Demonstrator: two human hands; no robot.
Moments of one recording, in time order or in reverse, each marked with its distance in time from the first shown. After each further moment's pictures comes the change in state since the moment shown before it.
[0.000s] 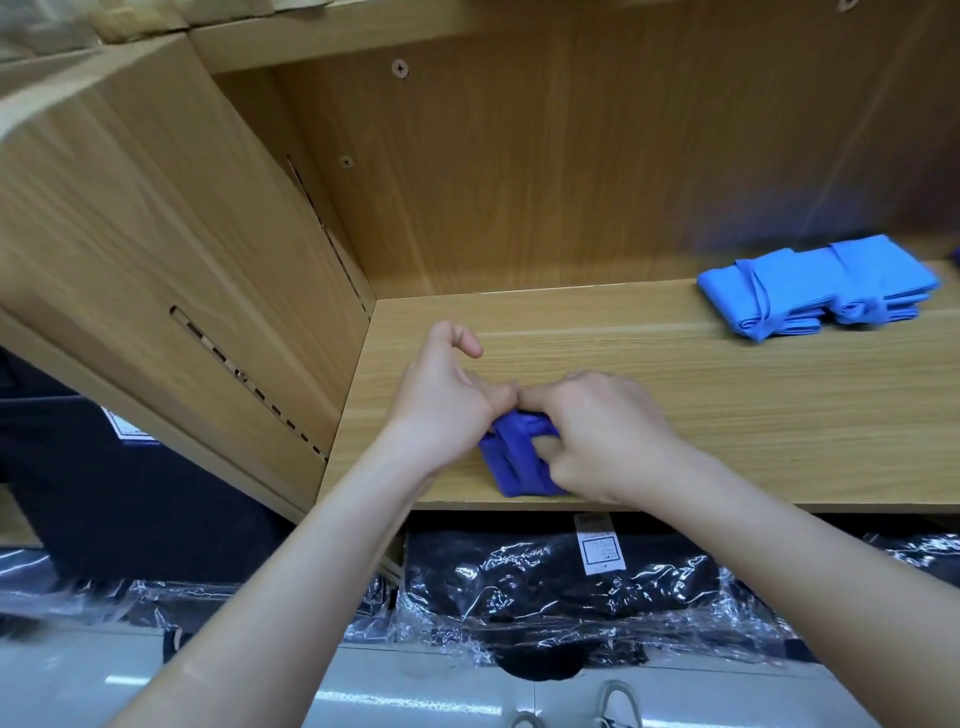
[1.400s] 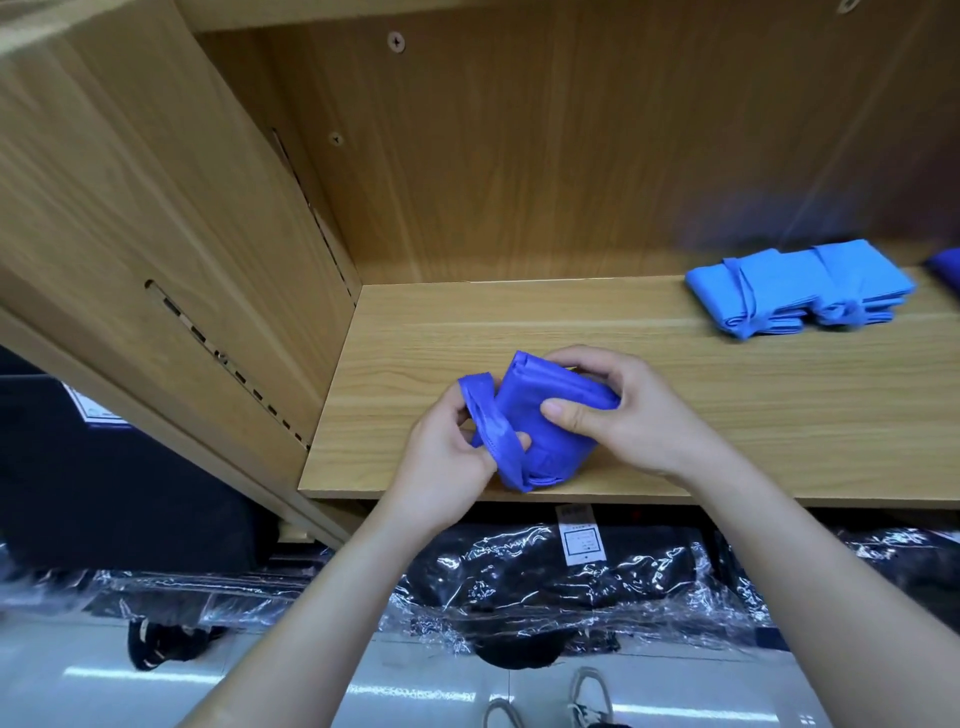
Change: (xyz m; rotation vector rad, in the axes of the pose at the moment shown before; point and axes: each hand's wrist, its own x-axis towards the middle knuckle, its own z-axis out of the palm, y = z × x) left_hand -0.011 -0.067 0.029 -0.276 -0.106 0.129; right_hand -0.011 0.040 0.010 0.953 0.070 0.124
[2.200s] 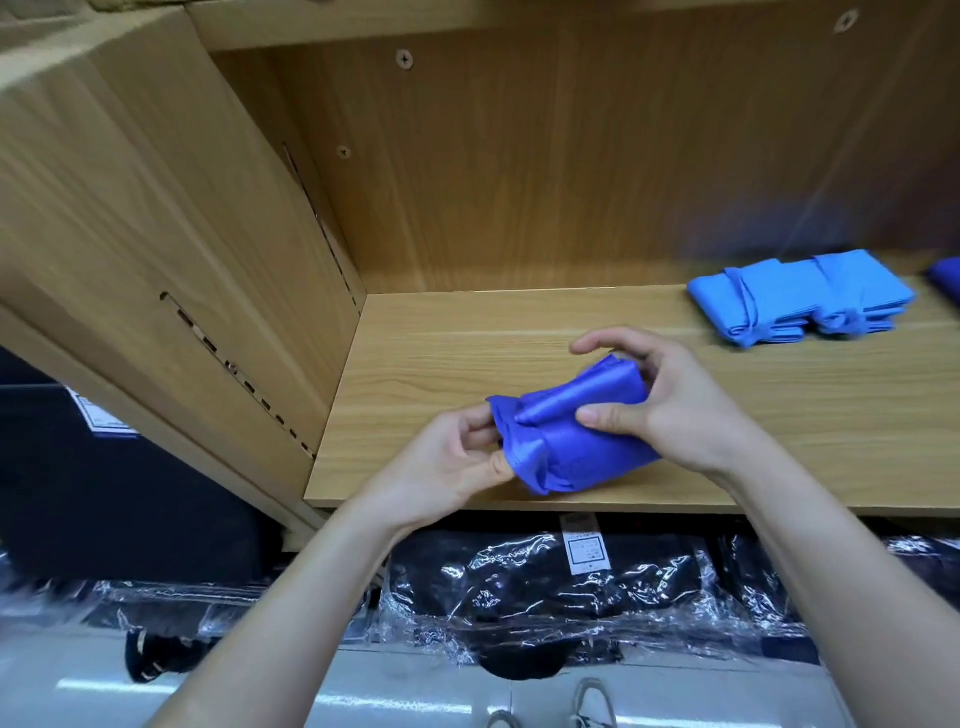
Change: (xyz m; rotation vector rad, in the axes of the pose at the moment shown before) left_hand 0.008 0.007 -0.024 -0.173 -0.446 0.031; right_hand -0.004 -0.012 -0.019 0.036 0.083 0.042
